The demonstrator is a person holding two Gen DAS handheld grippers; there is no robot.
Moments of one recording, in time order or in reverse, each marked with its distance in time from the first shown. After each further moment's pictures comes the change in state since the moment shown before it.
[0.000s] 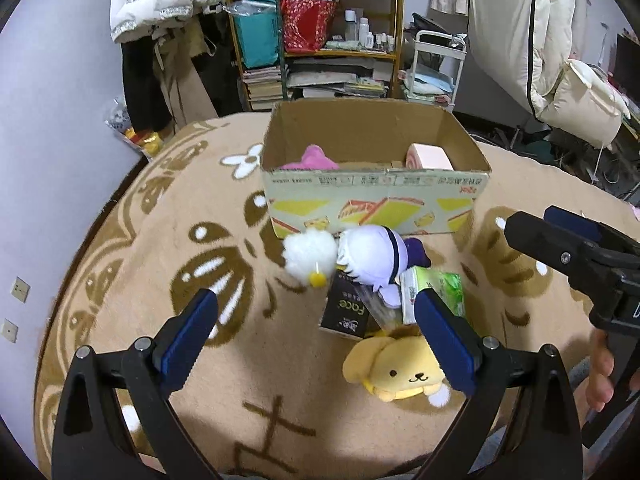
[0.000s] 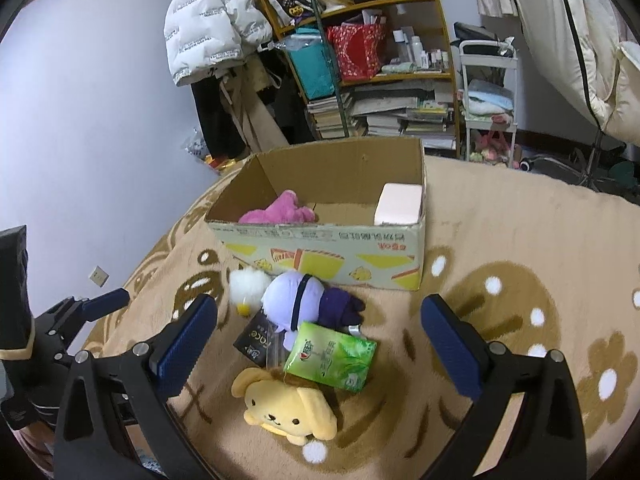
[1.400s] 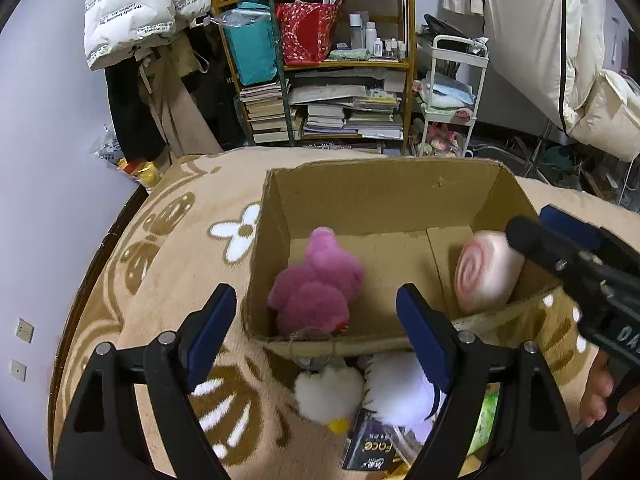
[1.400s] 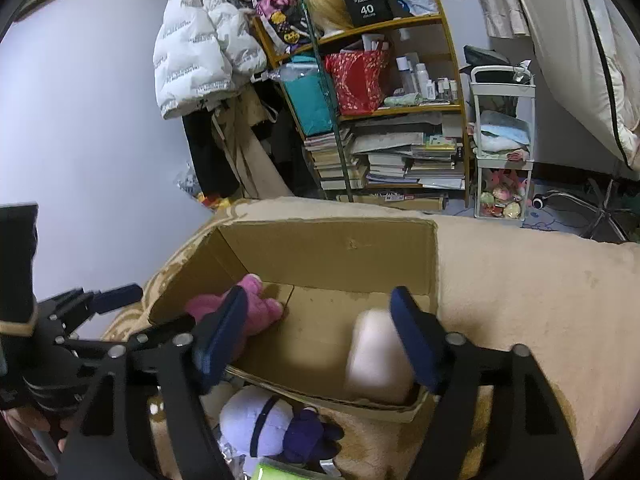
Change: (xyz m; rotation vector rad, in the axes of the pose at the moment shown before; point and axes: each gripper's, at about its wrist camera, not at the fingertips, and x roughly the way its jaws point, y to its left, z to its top) left arm 0.087 0.001 0.108 0.046 -0.024 0.058; right arm 0.075 -0.026 0.075 -0.006 -0.139 0.013
